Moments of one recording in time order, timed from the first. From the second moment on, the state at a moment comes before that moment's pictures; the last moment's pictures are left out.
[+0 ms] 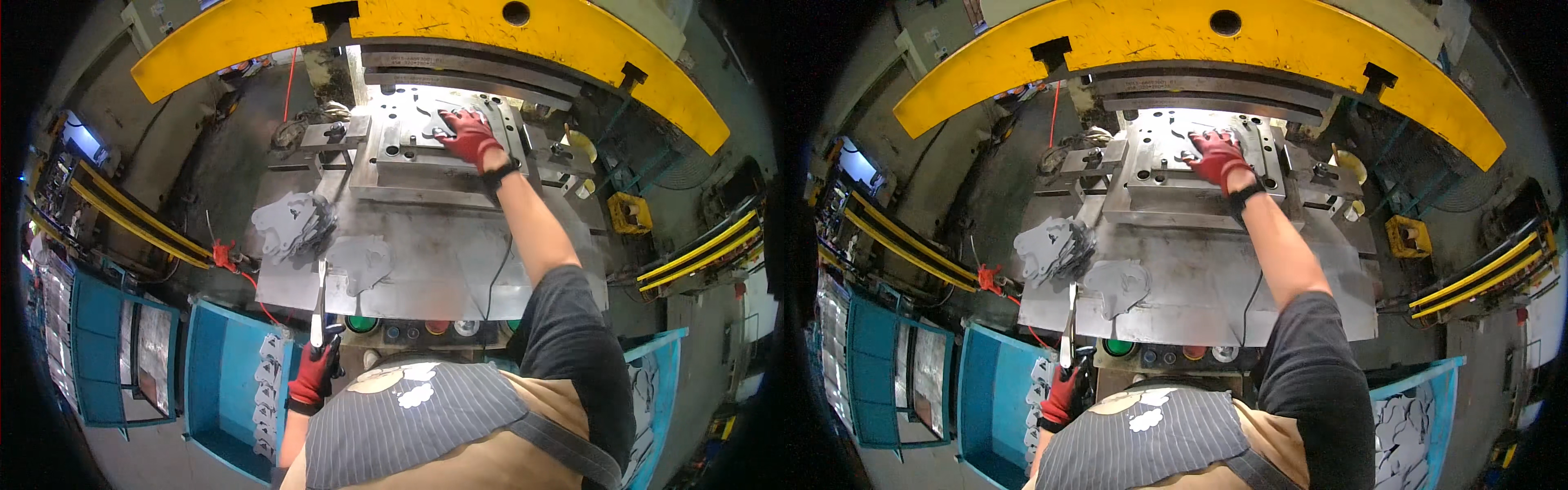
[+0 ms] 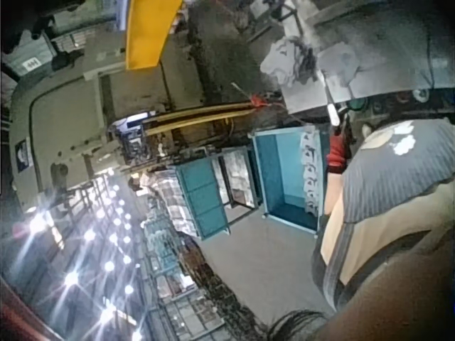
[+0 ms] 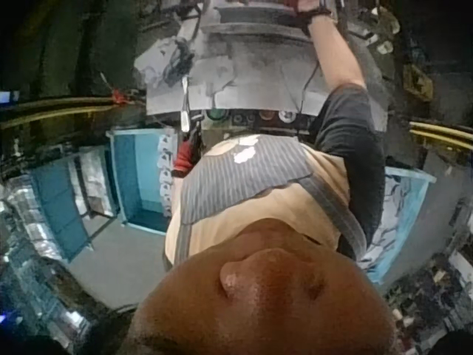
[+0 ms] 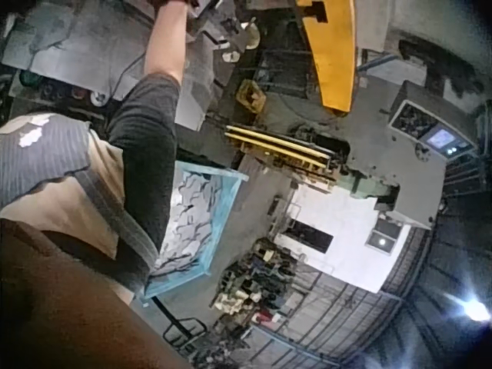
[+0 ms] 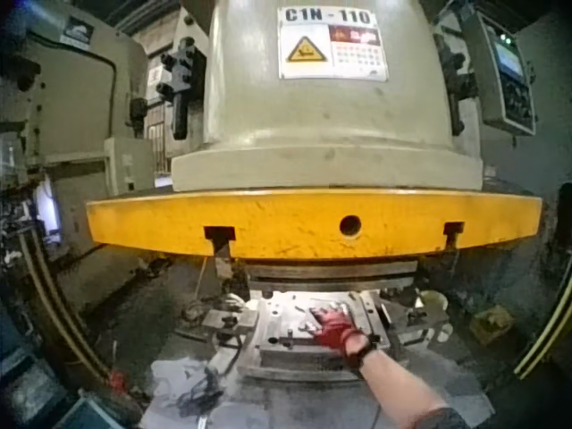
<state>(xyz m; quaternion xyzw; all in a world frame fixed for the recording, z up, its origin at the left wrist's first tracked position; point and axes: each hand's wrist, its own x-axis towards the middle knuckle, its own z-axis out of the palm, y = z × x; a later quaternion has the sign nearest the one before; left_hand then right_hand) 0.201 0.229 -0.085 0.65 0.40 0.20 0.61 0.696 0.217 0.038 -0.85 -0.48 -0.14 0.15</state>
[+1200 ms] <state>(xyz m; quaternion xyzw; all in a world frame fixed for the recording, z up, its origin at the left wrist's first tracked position) 0.589 0.357 -0.039 0.79 0.03 0.09 0.60 0.513 -0.105 -0.100 -0.84 -0.31 0.12 0.43</state>
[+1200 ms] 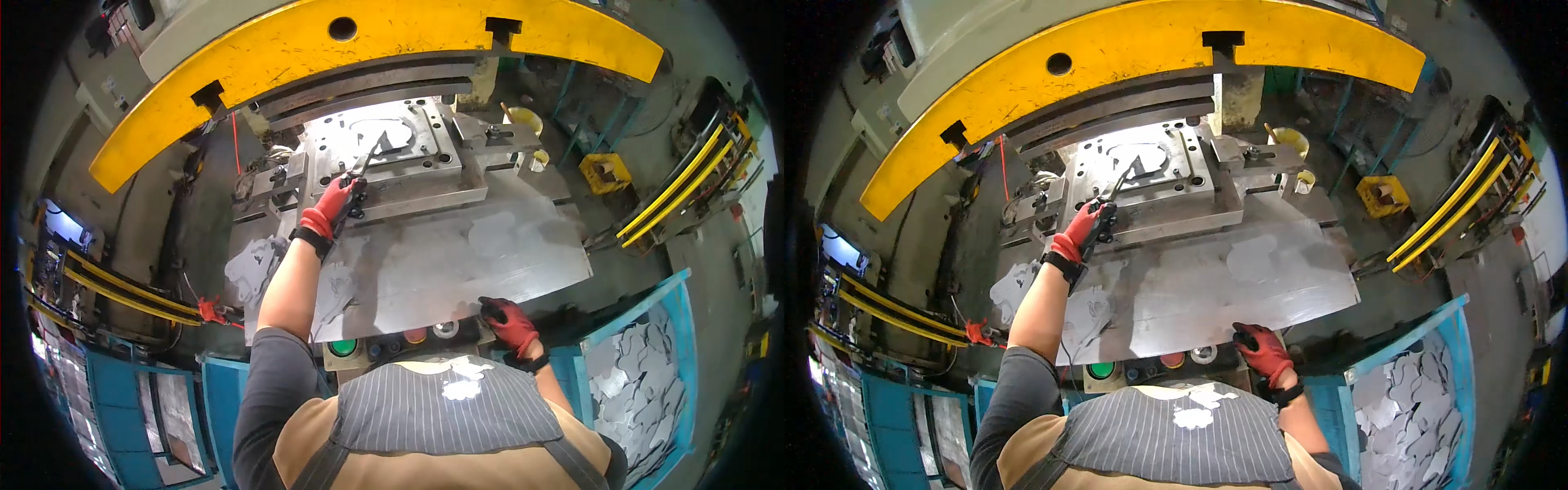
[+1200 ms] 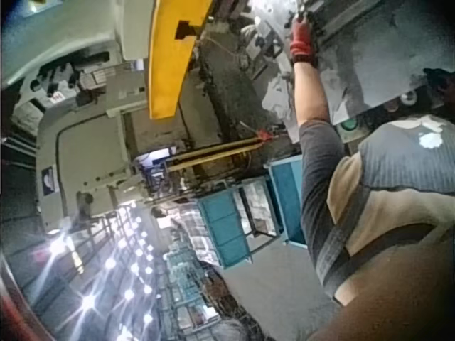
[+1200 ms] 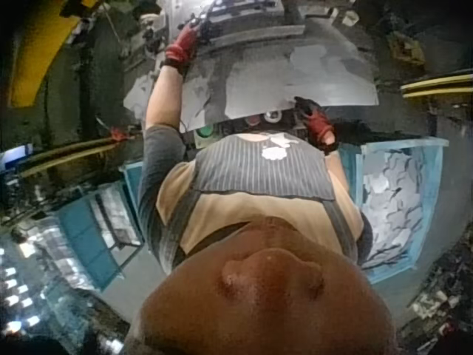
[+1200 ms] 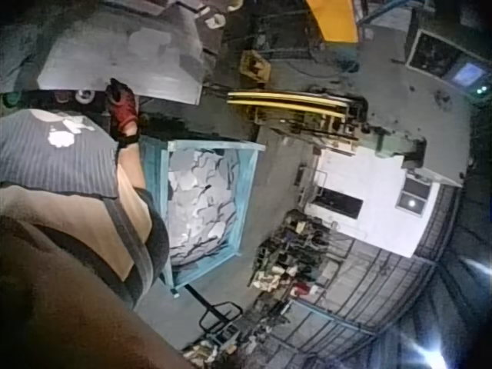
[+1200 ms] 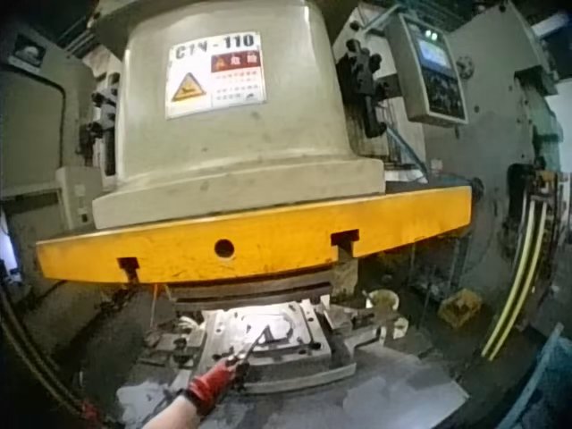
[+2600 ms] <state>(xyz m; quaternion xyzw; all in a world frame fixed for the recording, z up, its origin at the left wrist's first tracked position) 0.597 0.308 -0.046 0.68 0.14 0.07 0.72 0.509 -0.117 -0.115 -0.87 -0.29 0.14 0.36</state>
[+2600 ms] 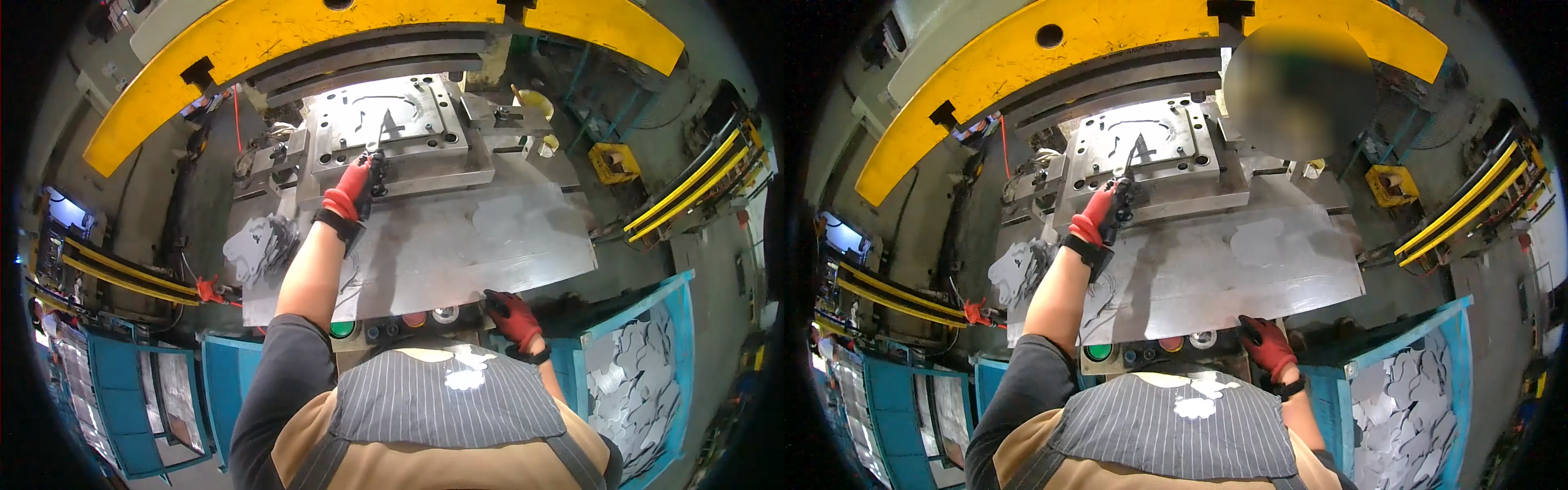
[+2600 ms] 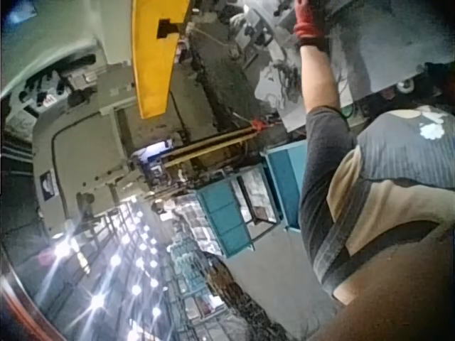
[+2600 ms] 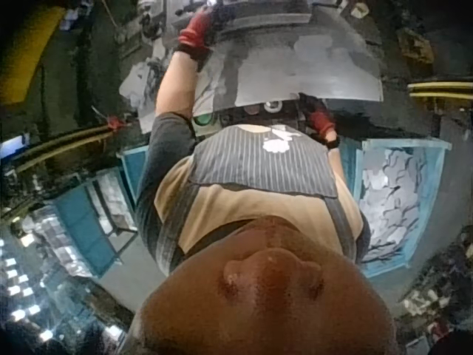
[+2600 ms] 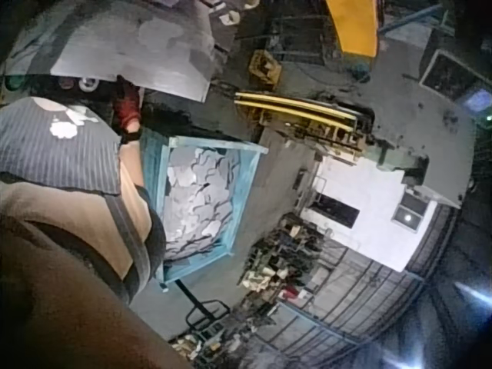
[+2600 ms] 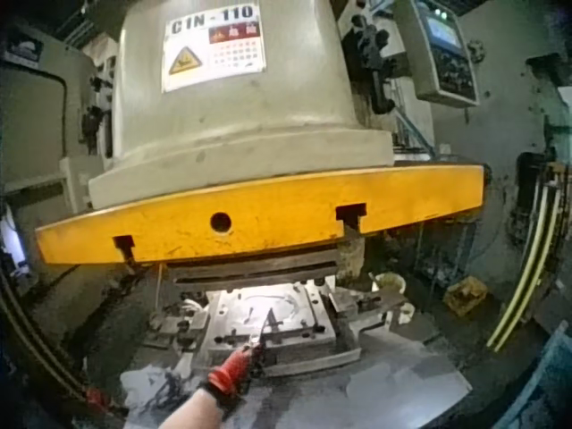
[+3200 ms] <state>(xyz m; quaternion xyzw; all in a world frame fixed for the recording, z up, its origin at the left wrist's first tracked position) 0.518 0.332 -0.046 0.40 -0.01 -0.02 0.91 0.524 -0.109 -0.113 -0.86 -0.28 0.12 0.42</state>
